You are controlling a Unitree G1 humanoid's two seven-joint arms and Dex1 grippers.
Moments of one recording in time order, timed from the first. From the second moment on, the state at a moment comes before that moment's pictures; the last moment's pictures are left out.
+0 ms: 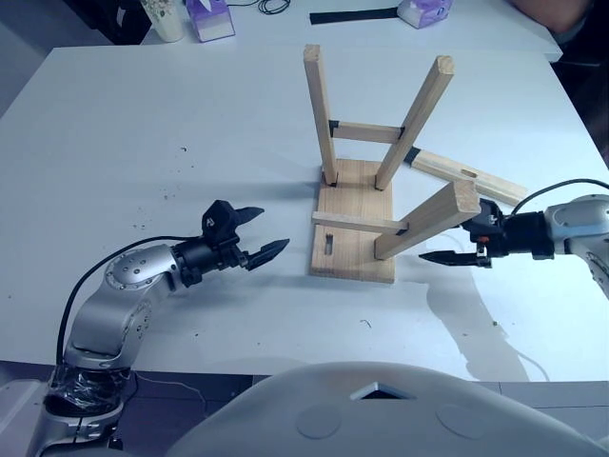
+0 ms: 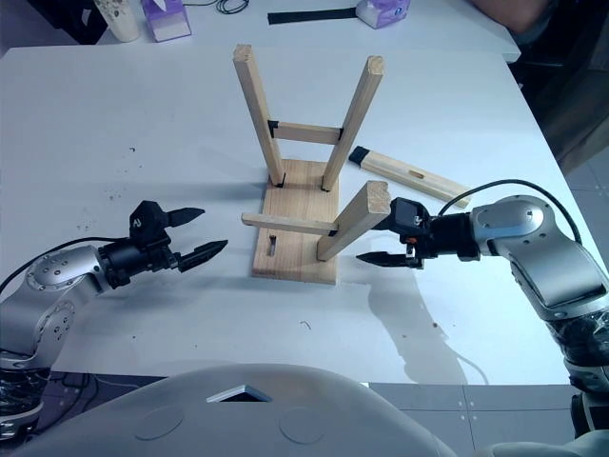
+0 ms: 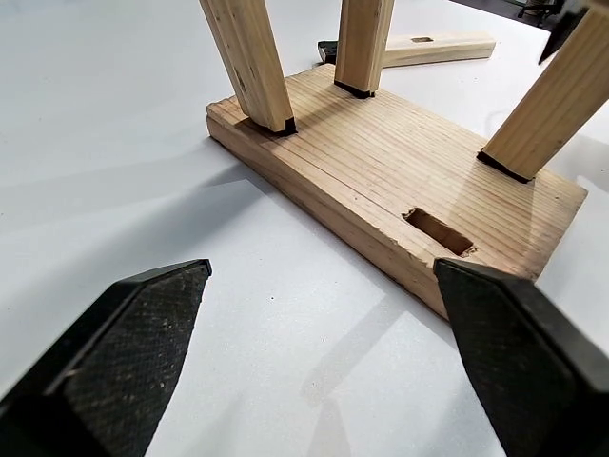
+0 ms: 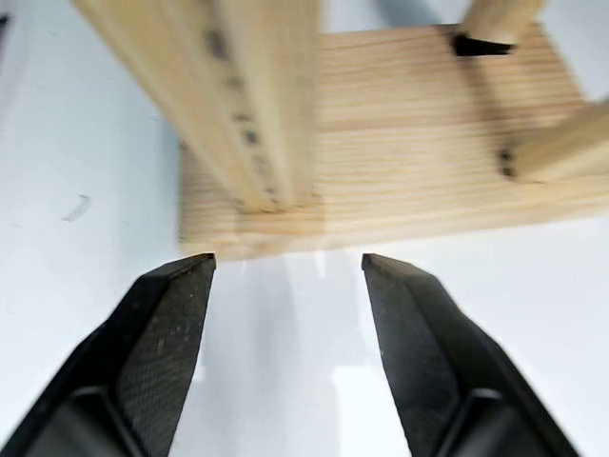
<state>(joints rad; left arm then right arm) 0.21 0.66 0.04 -0.44 -0.47 0.50 -0.78 -0.07 -1.06 0.14 -0.22 0.31 0.34 1.13</state>
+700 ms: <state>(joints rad) 0.14 0.67 0.04 -0.39 -0.47 0.49 -0.79 -0.57 -0.82 0.07 0.95 0.02 -0.05 0.91</state>
